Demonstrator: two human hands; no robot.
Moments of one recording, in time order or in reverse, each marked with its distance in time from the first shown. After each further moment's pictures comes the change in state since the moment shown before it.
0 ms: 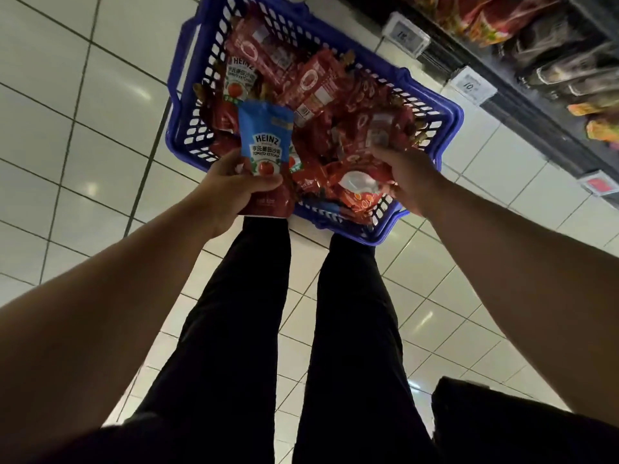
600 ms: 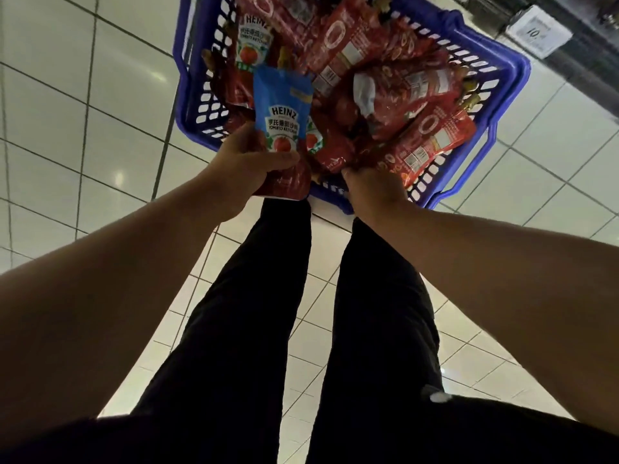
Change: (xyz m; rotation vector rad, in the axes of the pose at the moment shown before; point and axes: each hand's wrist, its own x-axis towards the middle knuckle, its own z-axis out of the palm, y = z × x) left_hand 0.031 -0.017 -0.018 0.084 -0.008 0.035; right_hand 0.021 0.094 0.072 -1.620 -0.108 -0.560
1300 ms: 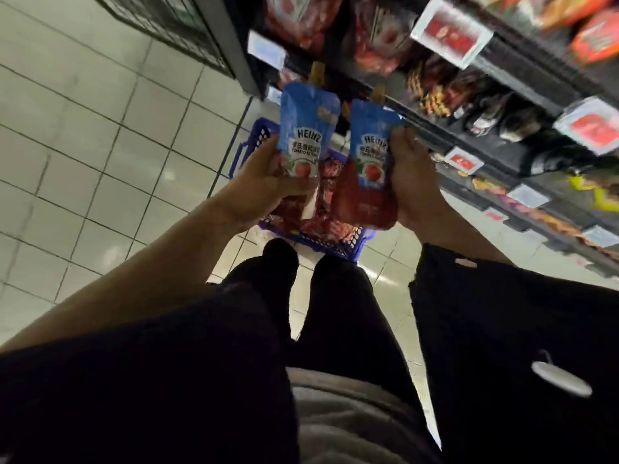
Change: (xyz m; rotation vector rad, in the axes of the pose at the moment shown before) left_hand -0.272 0.210 0.033 0.109 -0.292 0.430; right_hand -0.248 -0.054 -0.361 1.758 0.529 0.151
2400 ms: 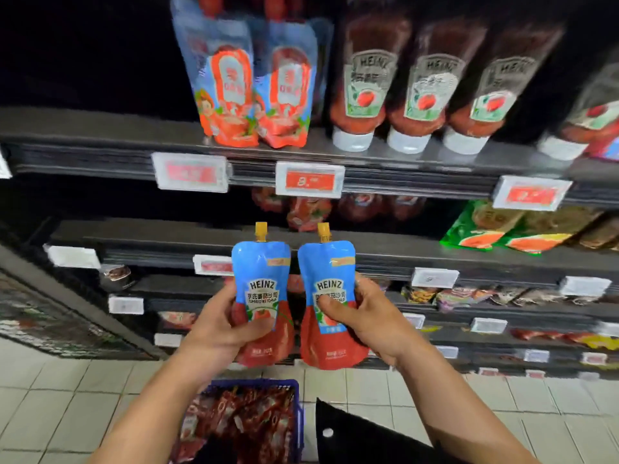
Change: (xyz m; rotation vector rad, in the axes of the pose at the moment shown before) left_hand -0.105 0.248 0.249 0.154 -0.218 0.467; right_hand -0.224 -0.241 -0.196 -0.029 -0.104 -0.444
